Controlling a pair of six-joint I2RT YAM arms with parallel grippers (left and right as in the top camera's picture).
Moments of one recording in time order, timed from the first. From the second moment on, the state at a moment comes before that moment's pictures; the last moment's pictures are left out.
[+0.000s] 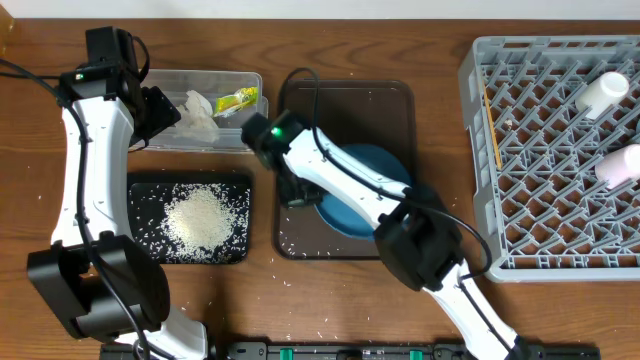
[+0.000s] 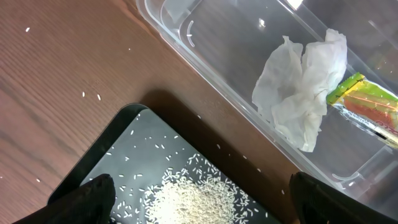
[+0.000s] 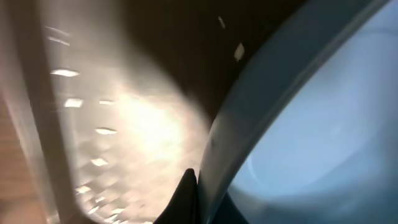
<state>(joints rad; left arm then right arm) 0.19 1.77 1.62 -1.11 -0.21 -0.49 0.85 2.42 2.17 -1.44 0.07 0.70</state>
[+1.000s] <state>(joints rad) 0.19 1.77 1.62 -1.12 -0.21 -0.49 -0.14 2.40 2.83 -1.48 -0.73 -0.01</state>
